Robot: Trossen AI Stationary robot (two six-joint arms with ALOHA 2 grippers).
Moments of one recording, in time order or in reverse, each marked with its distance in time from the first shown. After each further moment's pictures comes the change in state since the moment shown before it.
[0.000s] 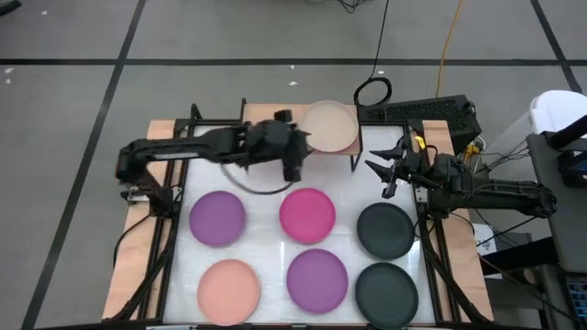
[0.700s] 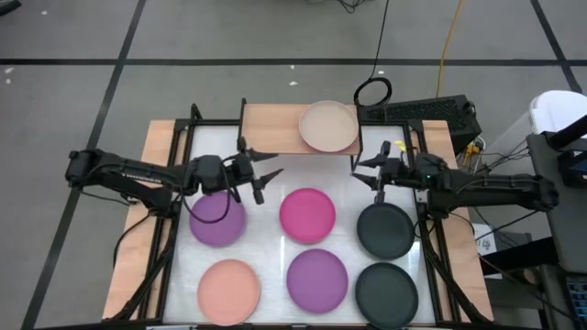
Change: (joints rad) left arm -0.100 -0.480 -0.974 1.003 0.000 -0.159; right arm 0.003 0.192 0.041 -0.006 -0.136 -0.001
